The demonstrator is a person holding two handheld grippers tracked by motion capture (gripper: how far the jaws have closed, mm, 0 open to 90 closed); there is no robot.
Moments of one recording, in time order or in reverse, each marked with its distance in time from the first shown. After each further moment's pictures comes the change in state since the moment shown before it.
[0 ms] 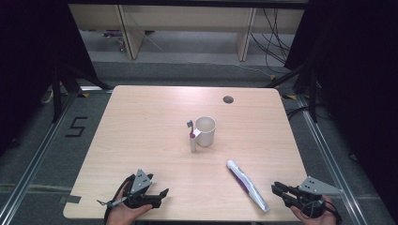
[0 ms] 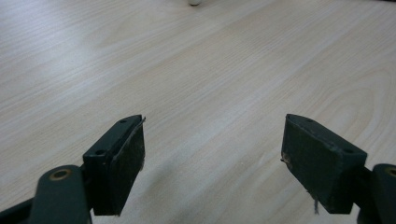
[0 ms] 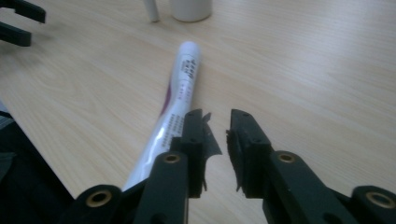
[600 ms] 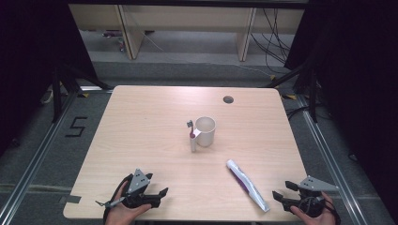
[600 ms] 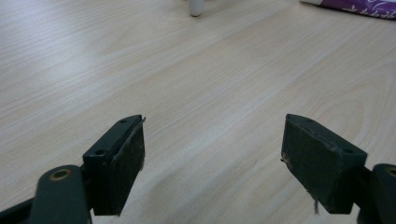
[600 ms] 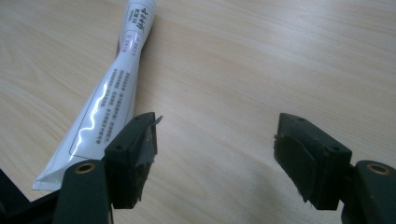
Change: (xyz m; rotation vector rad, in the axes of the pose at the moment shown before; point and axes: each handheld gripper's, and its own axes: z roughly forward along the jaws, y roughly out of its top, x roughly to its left) left arm -0.002 0.001 -0.003 -0.049 -0.018 -0.061; right arm -0.021 -0.020 0.009 0.128 -0.080 0.107
